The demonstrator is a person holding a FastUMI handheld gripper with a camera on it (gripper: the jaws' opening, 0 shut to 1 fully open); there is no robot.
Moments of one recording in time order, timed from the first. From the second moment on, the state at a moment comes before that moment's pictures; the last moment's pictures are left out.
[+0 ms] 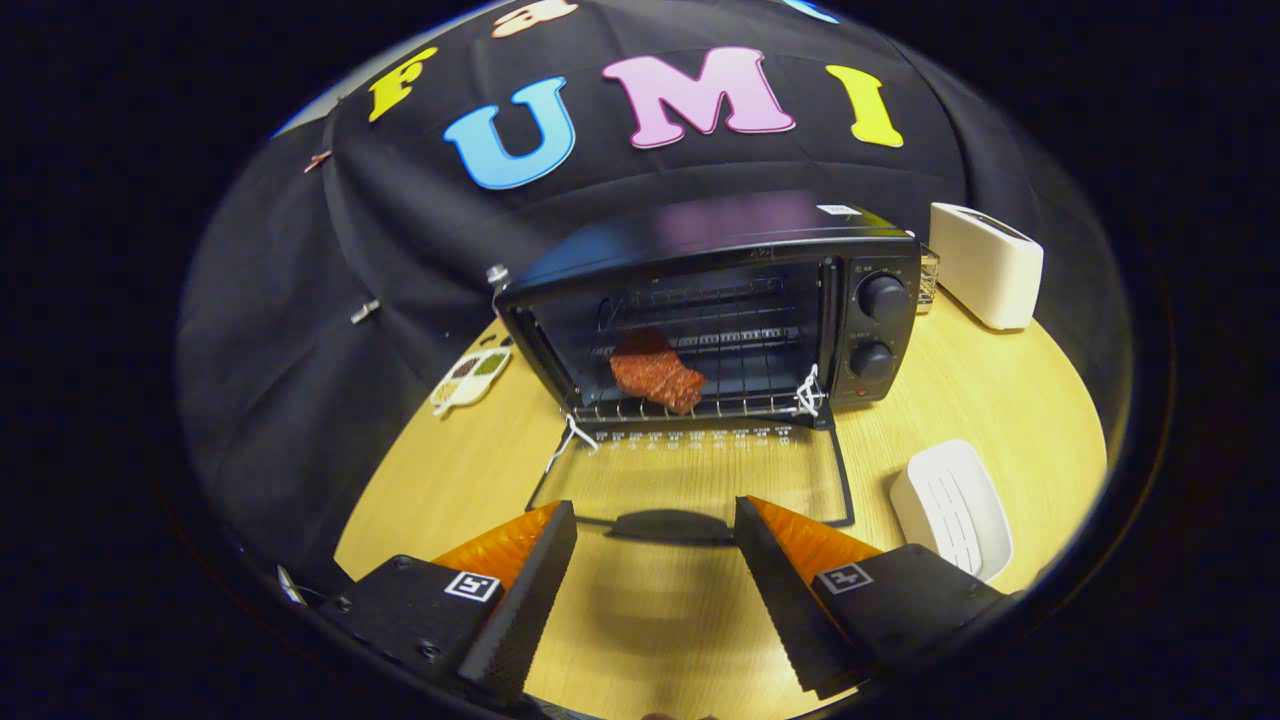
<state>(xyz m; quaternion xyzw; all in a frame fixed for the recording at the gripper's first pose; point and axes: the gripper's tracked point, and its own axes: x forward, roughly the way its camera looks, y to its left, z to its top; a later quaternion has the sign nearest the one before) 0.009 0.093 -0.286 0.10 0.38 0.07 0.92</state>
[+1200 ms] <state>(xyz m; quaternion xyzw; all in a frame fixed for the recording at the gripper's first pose) 0.003 0.081 -0.384 0.02 0.46 0.01 0.89</state>
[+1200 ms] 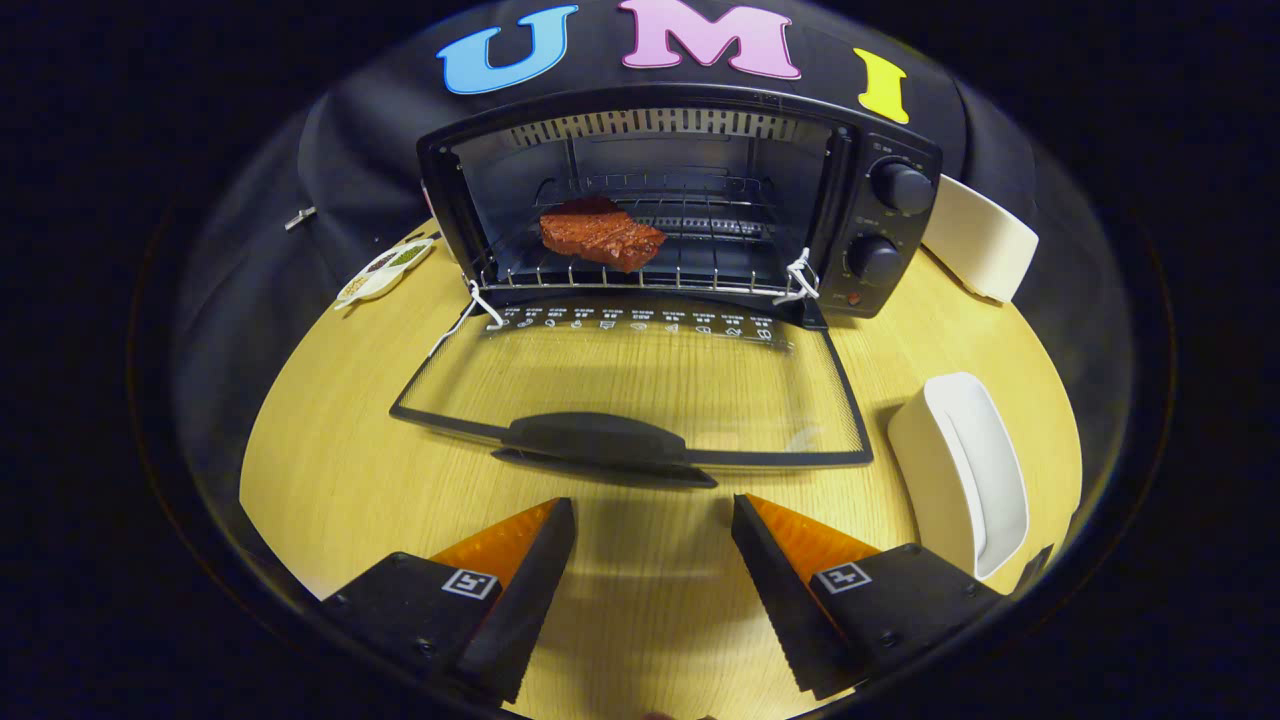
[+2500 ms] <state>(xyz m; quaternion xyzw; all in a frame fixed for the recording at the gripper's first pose) 0.113 0.082 -0.247 0.03 0.35 0.06 0.94</state>
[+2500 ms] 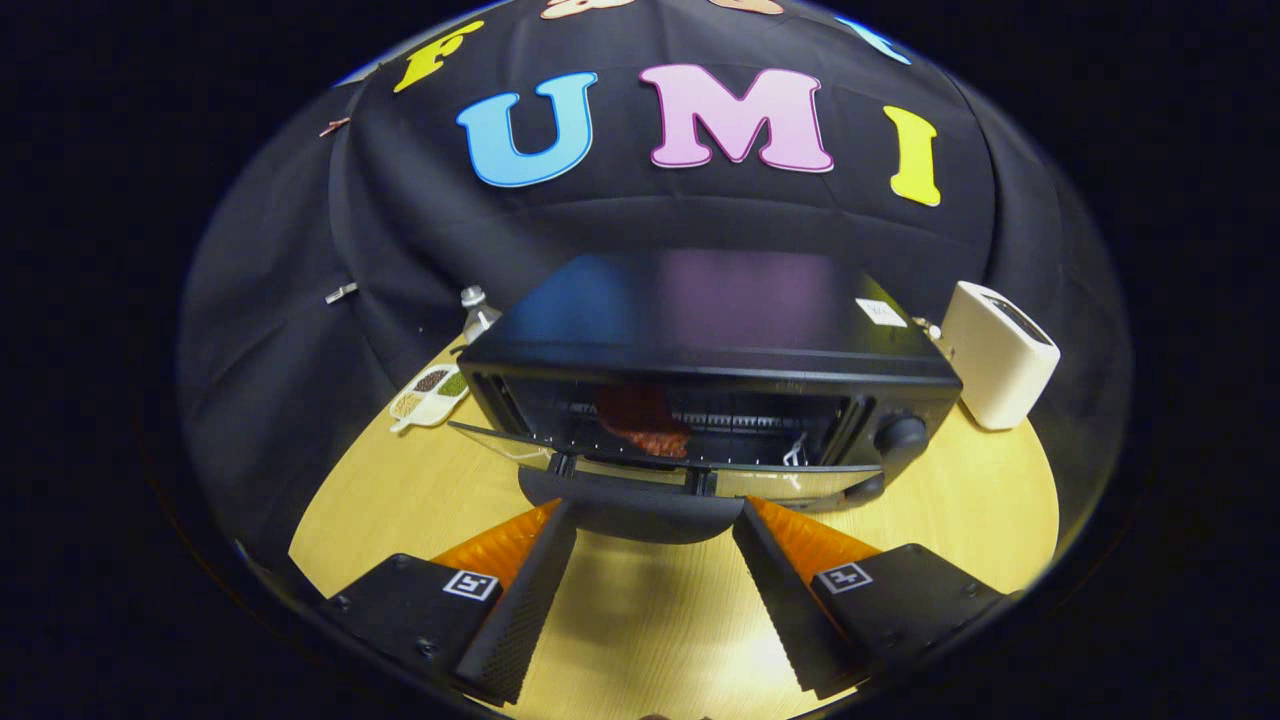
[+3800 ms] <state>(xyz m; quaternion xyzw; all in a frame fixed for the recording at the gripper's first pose) 0.051 -0.030 -0.029 0.01 0.11 -0.01 0.99</state>
